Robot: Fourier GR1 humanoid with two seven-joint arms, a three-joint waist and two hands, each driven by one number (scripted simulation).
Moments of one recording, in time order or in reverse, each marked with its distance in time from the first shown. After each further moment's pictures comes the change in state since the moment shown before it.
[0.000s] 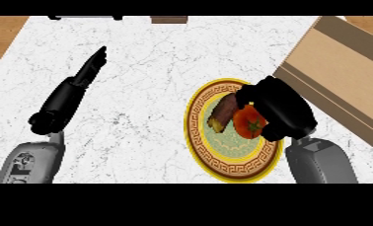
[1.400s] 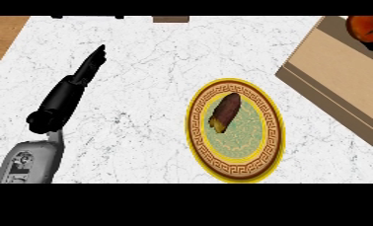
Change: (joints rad) left arm -0.008 -0.009 0.020 -0.002 -0.011 -0.019 0.001; right arm -0.491 -0.339 -0.634 0.340 -0.245 0.081 0.348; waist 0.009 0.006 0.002
